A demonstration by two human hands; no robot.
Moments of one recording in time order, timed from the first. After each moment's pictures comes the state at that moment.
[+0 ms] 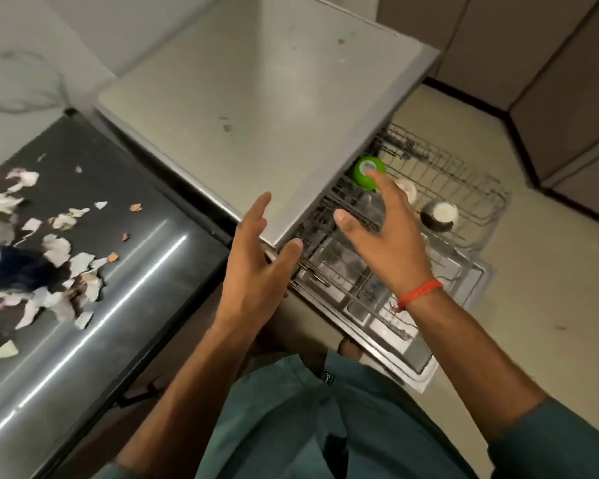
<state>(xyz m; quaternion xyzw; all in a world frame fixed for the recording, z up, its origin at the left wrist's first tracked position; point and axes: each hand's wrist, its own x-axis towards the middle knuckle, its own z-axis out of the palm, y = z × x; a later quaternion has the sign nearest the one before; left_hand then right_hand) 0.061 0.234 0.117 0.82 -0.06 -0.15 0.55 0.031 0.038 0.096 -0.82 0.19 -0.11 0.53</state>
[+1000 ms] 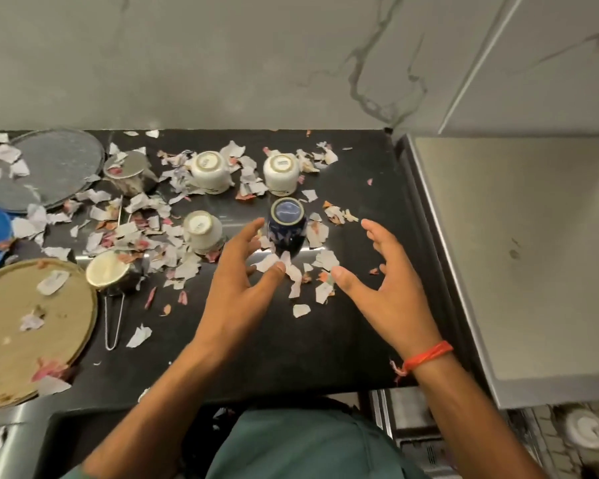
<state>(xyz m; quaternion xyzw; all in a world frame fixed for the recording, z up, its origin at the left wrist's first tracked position) 0.089 0.588 0.118 0.77 0.22 0.10 0.59 0.178 0.389 0.134 -0.85 -0.15 0.10 0.49</state>
